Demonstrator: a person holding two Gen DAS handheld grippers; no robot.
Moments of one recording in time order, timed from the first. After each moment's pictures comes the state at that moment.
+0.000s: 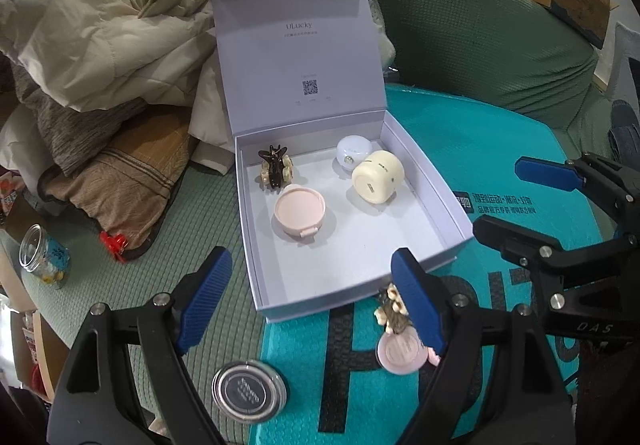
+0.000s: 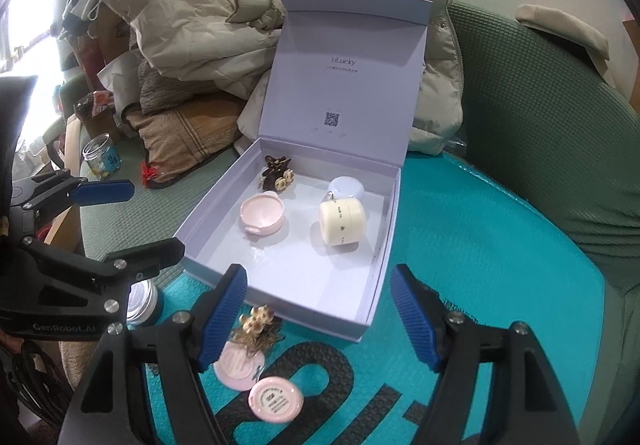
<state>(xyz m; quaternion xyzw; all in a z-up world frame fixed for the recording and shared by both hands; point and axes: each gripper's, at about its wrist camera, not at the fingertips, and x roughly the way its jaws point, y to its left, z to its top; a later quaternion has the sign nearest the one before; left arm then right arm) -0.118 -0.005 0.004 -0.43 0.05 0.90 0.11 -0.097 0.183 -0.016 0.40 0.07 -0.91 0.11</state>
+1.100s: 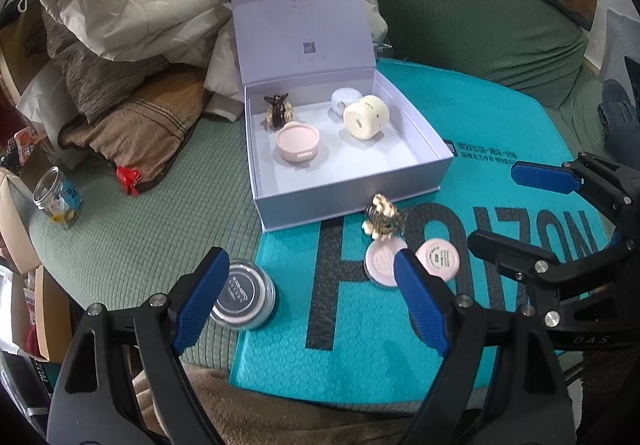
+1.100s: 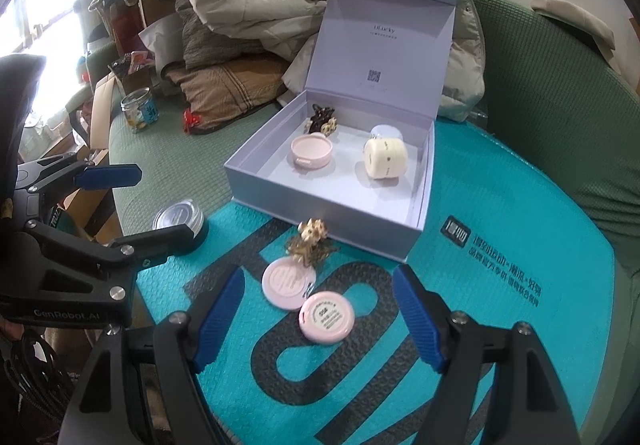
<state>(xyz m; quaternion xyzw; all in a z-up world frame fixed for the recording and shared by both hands) -0.034 -0.013 -0.011 -0.44 0.05 0.89 0.10 -0.019 0.164 -0.041 0.43 0.08 -0.89 0.15</state>
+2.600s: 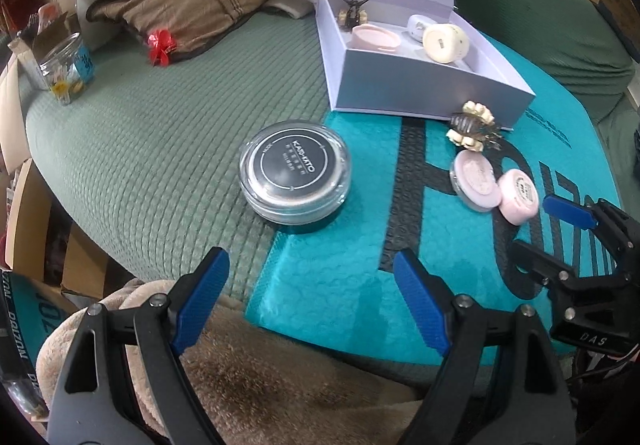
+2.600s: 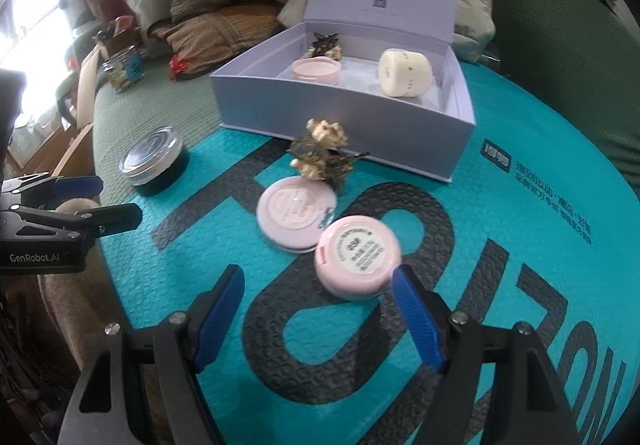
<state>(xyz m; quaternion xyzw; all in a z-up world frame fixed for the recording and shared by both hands) -0.010 -0.073 -0.103 -0.51 -0.03 0.86 0.03 -0.016 0.158 -0.134 0.46 0.06 -0.88 0.13</state>
